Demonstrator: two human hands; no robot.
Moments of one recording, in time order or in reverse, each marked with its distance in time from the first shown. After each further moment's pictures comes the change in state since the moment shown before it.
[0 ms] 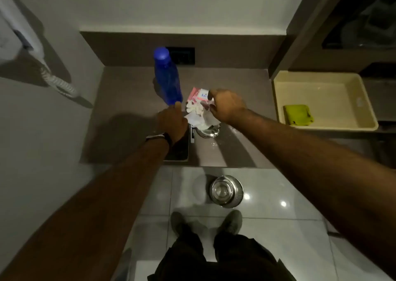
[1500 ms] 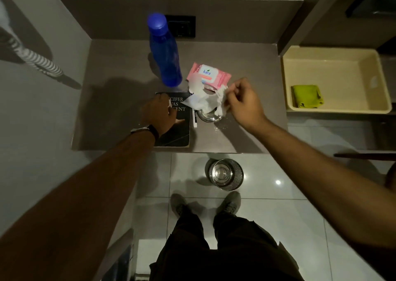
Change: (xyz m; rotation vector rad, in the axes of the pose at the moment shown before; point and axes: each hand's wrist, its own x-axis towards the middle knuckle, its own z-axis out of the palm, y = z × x) left_hand -0.002 -0.058 0.034 0.025 0.002 -0.050; right_hand -0.056 0.017 0.036 1.009 0.168 0.292
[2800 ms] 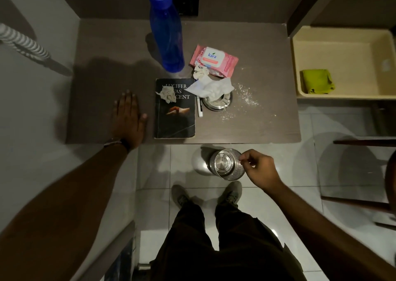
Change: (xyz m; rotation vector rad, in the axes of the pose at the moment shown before) left_hand -0.039 -0.142 0.052 0.139 -0.100 0.058; right_hand -0.163 0.147 0.010 -0.382 -0.072 0.250
